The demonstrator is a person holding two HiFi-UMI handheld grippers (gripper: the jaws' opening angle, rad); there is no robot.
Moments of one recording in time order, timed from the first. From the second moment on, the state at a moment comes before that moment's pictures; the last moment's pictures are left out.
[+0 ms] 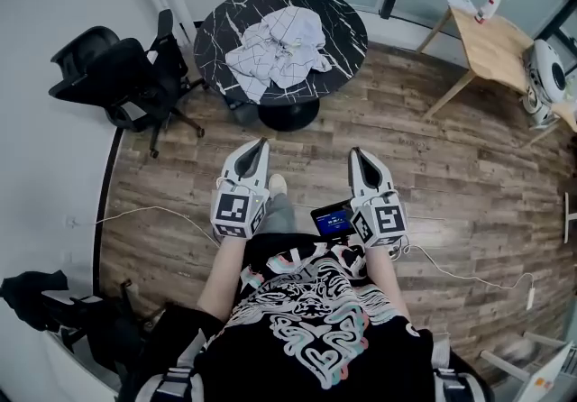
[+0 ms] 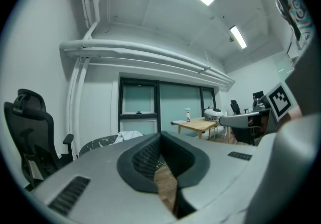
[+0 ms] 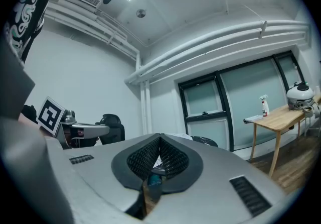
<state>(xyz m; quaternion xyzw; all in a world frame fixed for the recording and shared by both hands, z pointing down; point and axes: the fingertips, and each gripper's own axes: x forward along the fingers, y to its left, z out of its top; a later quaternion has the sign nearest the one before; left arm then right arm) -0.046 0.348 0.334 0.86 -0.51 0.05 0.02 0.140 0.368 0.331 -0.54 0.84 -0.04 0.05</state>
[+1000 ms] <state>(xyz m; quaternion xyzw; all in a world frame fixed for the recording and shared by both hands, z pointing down) -0.067 0.129 0.350 0.86 -0.50 0.06 0.04 0.120 0.164 0.356 -0.55 0.83 -0.06 0.00</state>
